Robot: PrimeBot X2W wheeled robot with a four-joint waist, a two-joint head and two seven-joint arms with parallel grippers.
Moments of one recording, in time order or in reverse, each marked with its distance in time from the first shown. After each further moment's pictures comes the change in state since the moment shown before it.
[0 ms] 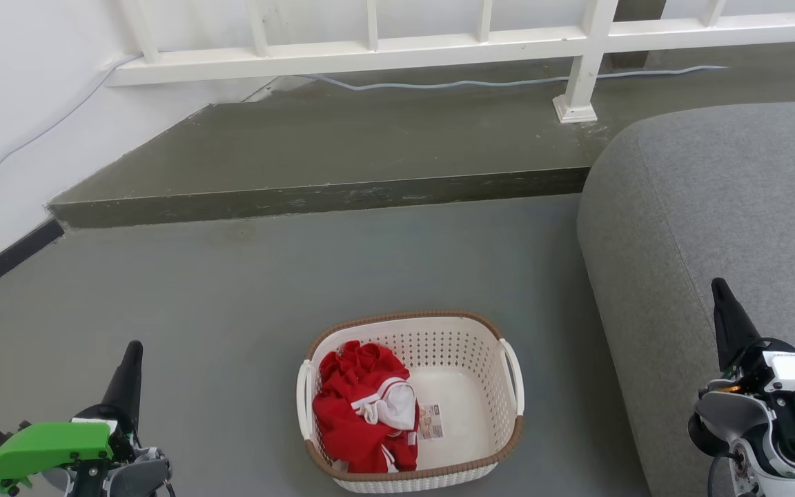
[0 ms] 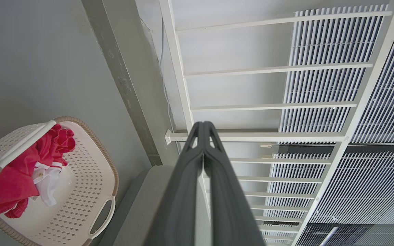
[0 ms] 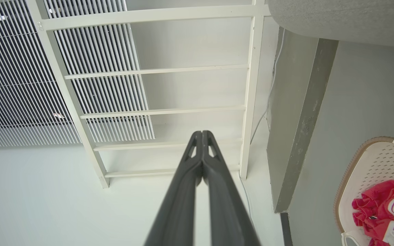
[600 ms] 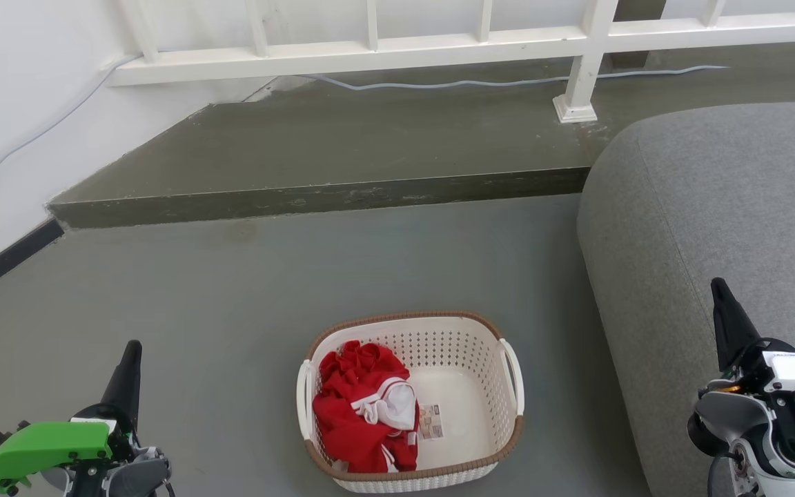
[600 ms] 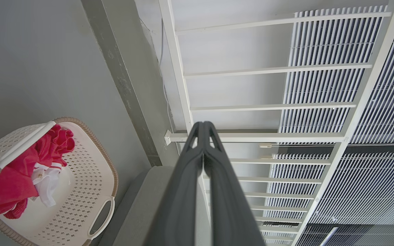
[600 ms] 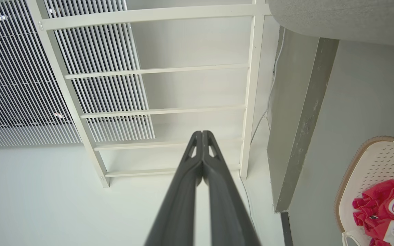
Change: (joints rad) left arm -0.001 -0.001 0.003 0.000 0.000 0.000 0.000; right arm 0.000 0.002 -0.001 0.000 0.000 0.000 0.000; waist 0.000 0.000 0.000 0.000
